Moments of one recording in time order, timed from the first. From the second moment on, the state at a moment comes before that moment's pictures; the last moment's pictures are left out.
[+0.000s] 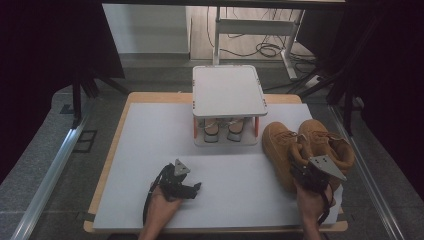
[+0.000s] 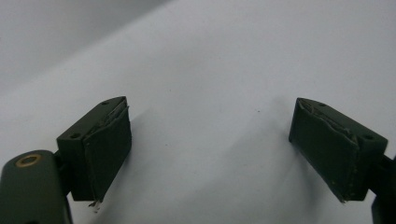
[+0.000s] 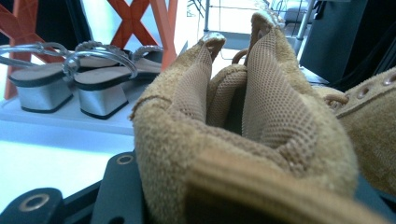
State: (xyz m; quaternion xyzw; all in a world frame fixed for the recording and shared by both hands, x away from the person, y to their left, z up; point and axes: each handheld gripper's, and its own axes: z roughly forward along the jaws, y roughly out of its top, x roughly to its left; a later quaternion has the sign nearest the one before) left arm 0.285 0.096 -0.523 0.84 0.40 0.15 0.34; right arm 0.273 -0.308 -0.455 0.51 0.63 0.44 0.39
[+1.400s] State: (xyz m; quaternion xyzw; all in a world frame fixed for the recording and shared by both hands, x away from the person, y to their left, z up) left arm 0.285 0.096 -0.523 0.84 0.40 0.15 0.34; right arm 0.269 -0.309 -0.395 0.50 0.59 0.48 0.41
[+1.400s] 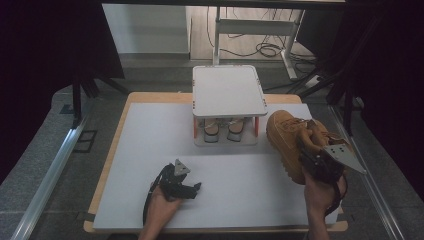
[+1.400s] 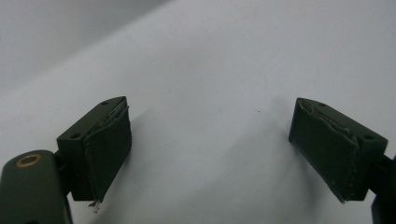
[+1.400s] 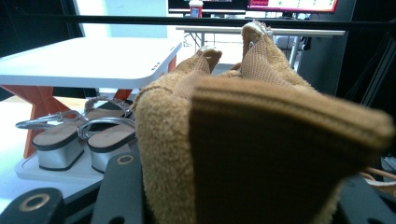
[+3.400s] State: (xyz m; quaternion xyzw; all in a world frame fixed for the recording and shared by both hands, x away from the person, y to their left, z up) left arm 0.285 0.096 -0.523 0.84 0.40 0.15 0.34; right arm 0.285 -0.311 -0.334 0.46 0.55 0.52 0.47
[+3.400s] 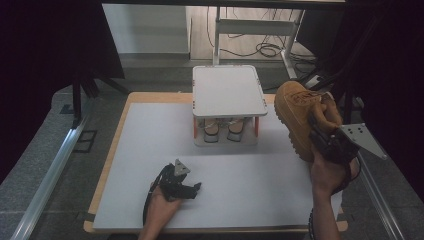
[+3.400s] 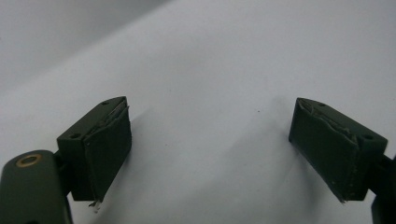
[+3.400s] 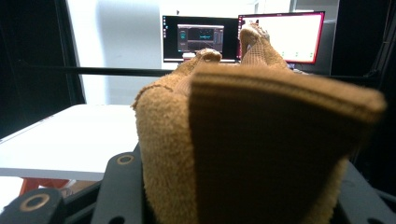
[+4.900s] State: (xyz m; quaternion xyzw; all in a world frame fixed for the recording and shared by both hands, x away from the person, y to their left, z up) left arm 0.285 0.096 -0.524 0.84 0.40 0.15 0.34; right arm 0.331 -0.224 -0.320 0.41 0.58 0.55 0.43
